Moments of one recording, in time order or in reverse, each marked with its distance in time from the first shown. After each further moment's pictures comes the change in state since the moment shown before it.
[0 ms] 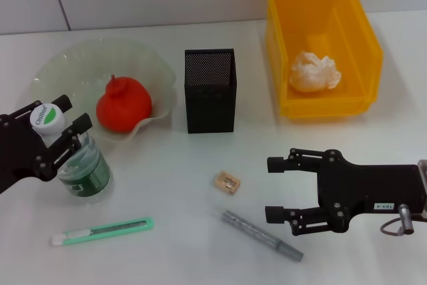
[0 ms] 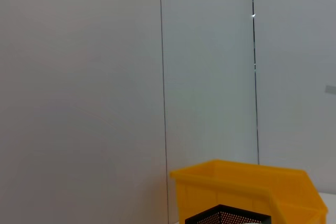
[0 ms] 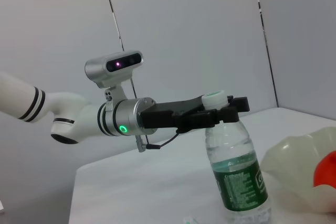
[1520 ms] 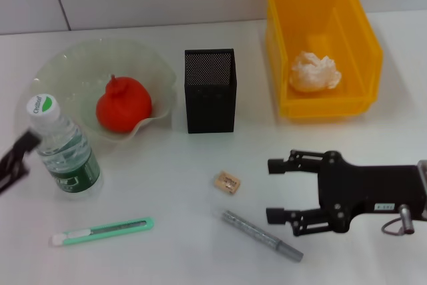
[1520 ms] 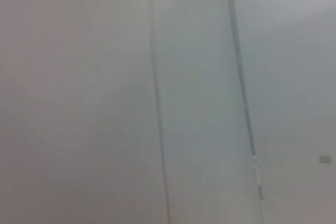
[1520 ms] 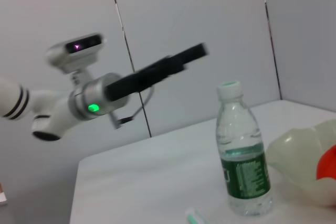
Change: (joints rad) left arm 0.126 -0.012 -0.179 0.055 -0.004 0.325 0.080; right arm 0.007 0.008 0.035 -0.012 -0.044 -0.010 0.000
